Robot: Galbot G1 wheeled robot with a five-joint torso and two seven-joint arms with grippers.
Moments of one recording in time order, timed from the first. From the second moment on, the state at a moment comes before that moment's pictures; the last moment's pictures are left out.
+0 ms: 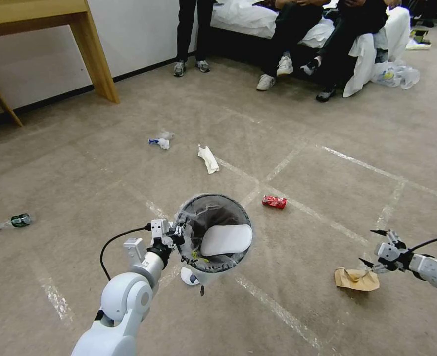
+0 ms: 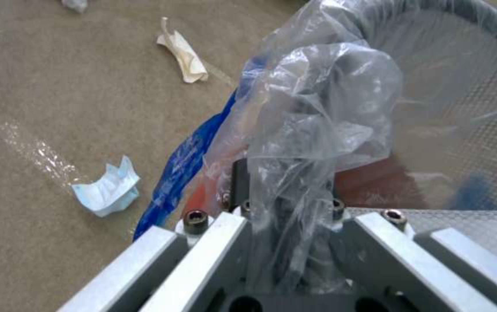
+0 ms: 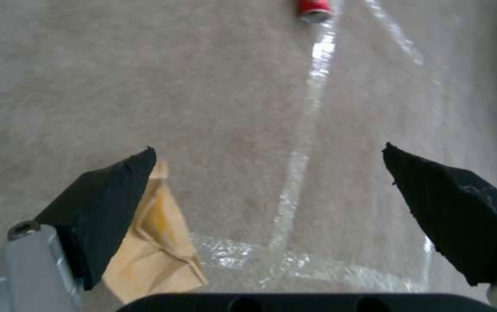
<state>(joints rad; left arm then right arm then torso) 1.26 -1.35 -0.40 -1.96 -0.53 0.42 -0.02 -1.32 0.69 0.73 1.50 -0.32 0.14 -0.75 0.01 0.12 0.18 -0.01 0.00</state>
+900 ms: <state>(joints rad) 1.26 -1.40 -0.41 -1.92 -0.52 0.40 0.00 -1.25 0.50 0.55 1.49 -0.23 0.04 -1.02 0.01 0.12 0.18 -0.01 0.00</state>
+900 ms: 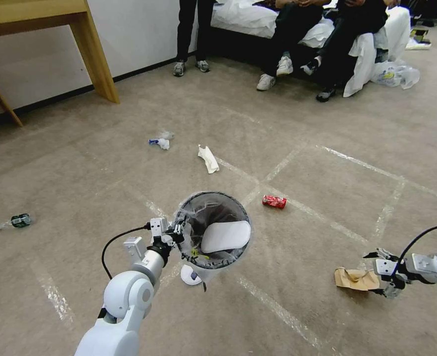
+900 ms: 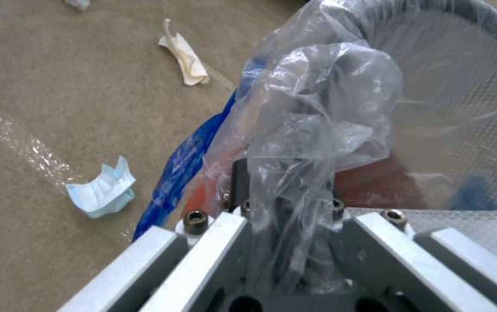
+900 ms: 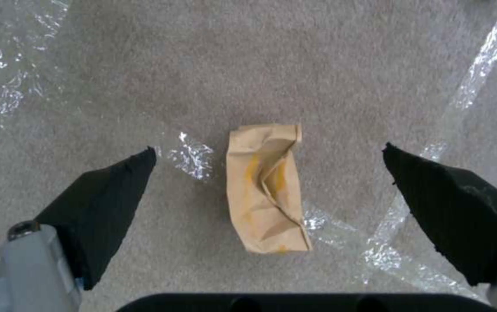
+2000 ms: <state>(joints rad) 1.25 -1.41 -0.40 -1.90 -0.50 0.40 0.01 -1.13 0.61 0.41 1.36 -0.22 0.00 -0.97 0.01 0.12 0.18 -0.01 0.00</state>
